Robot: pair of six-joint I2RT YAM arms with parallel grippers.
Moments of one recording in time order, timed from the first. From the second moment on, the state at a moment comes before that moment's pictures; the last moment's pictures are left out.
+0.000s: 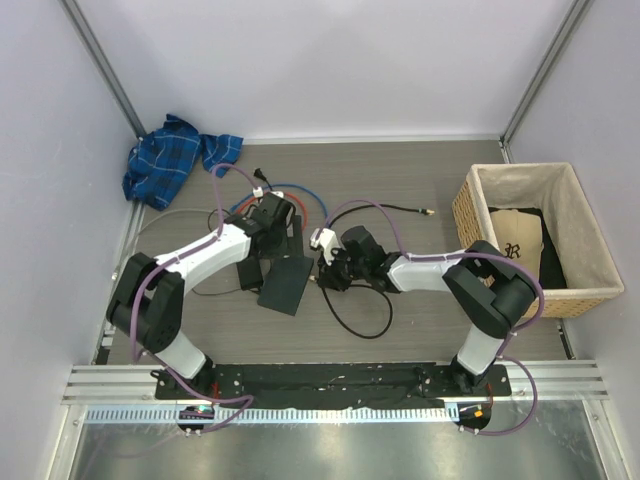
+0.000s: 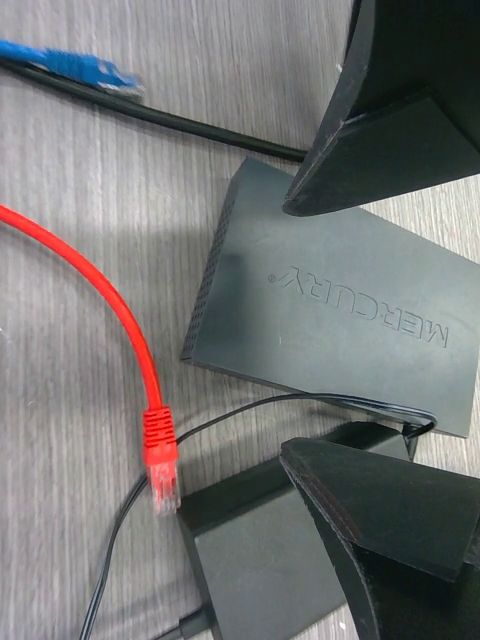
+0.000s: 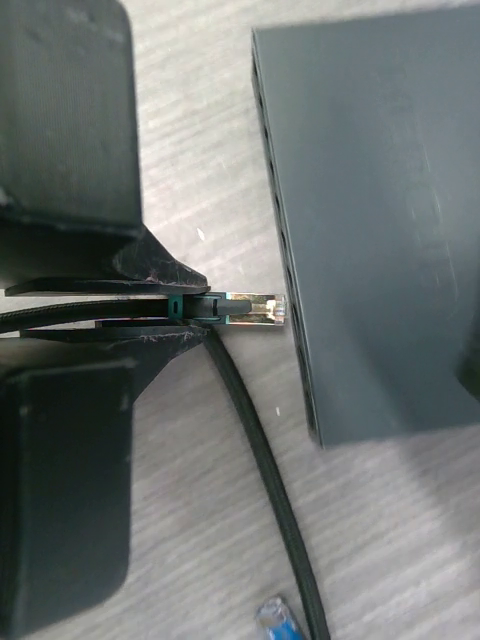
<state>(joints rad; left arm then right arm) -0.56 1.59 1.06 -0.50 -0.18 -0.54 0.77 1.71 0.78 0.24 -0.36 -0.13</state>
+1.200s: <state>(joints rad) -0.53 1.73 1.10 -0.43 -0.07 -0.46 0.69 1.65 0.72 0.29 -0.19 -0.11</state>
